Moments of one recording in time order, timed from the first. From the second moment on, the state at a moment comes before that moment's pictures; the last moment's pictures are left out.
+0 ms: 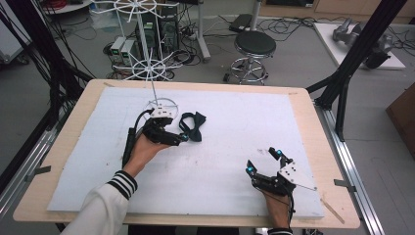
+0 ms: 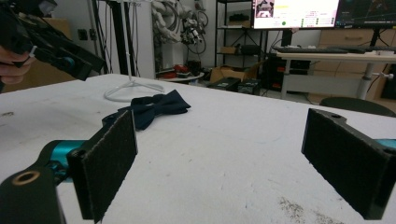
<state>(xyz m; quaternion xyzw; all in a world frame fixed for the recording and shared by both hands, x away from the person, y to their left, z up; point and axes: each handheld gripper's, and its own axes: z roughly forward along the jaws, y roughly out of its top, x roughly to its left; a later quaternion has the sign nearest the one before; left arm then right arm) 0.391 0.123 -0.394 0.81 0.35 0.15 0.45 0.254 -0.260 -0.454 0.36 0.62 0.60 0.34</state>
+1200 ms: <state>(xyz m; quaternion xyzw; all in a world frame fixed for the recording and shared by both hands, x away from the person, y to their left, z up) 0.418 0.088 -0.407 0.83 0.42 0.07 0.36 0.255 -0.261 -0.454 0.37 0.62 0.61 0.34</state>
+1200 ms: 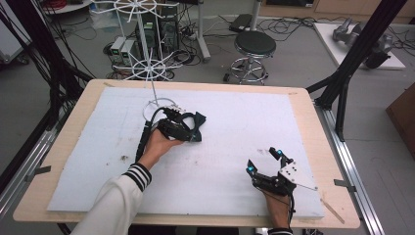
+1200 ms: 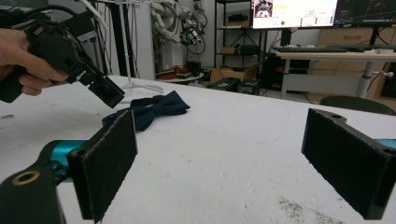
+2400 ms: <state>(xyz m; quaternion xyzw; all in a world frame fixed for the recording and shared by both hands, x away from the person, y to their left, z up) 0.425 0.072 -0.420 0.83 0.46 0.03 0.32 0.254 -0.262 -0.454 0.37 0.62 0.61 0.33</state>
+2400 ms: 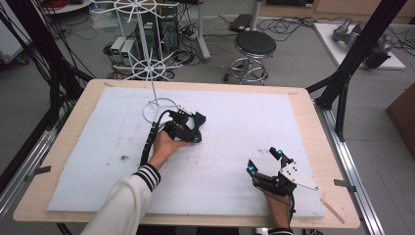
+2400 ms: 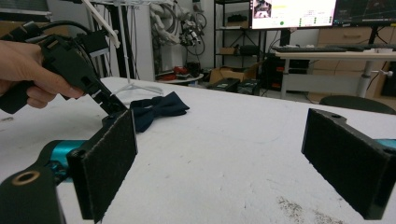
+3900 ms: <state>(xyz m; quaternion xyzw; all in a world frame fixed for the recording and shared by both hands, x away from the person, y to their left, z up) 0.401 0.087 -0.391 0.82 0.38 0.16 0.39 0.254 -0.262 -0.454 0.37 0.62 0.61 0.34</state>
